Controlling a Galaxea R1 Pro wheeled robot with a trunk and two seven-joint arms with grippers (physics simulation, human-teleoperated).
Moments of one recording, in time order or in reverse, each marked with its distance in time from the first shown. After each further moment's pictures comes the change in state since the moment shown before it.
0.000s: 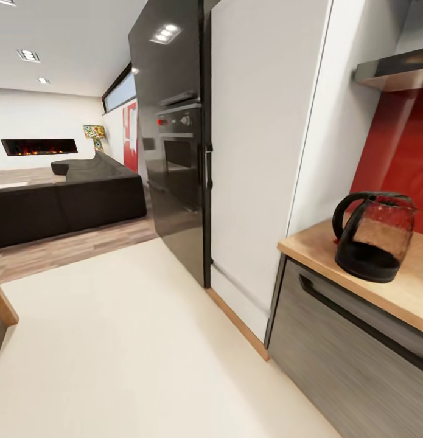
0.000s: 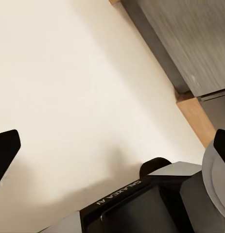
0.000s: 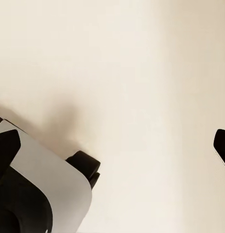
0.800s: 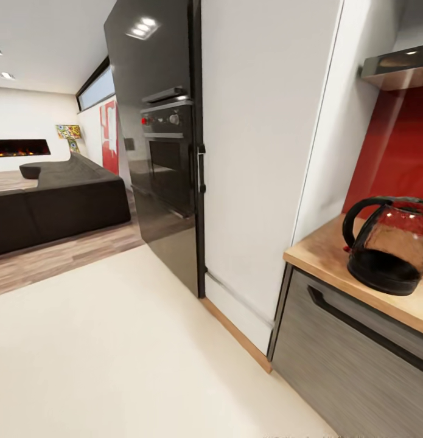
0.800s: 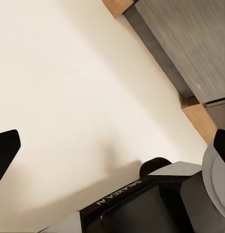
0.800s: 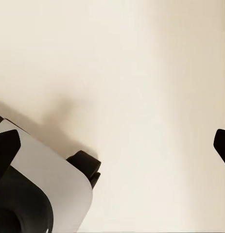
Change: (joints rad) left arm 0.000 0.000 0.000 0.001 0.000 0.000 0.000; right arm 0.000 0.000 0.002 0.000 0.000 -0.001 0.002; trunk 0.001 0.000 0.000
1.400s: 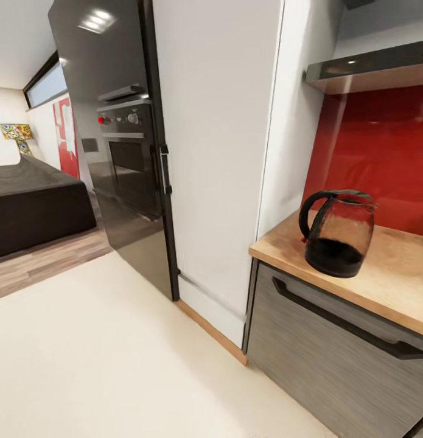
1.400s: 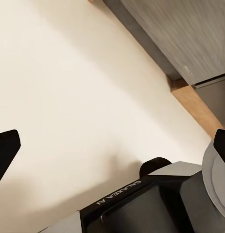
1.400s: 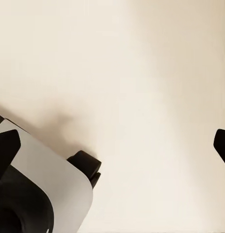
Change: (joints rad) left arm 0.000 0.000 0.000 0.000 0.000 0.000 0.000; right arm 0.000 0.000 0.000 0.000 0.000 0.000 0.002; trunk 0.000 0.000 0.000
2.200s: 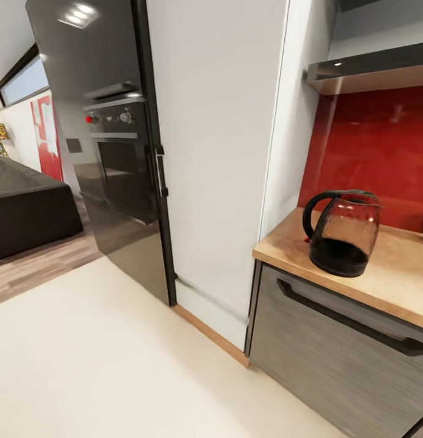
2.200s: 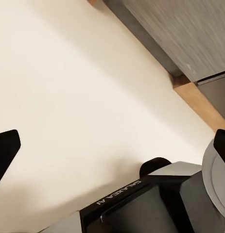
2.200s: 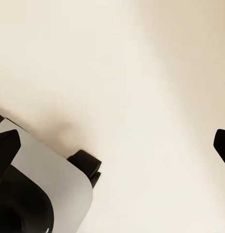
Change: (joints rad) left arm 0.000 0.000 0.000 0.000 0.000 0.000 0.000; right arm 0.000 0.000 -0.001 0.000 0.002 0.002 0.001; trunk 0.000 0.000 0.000
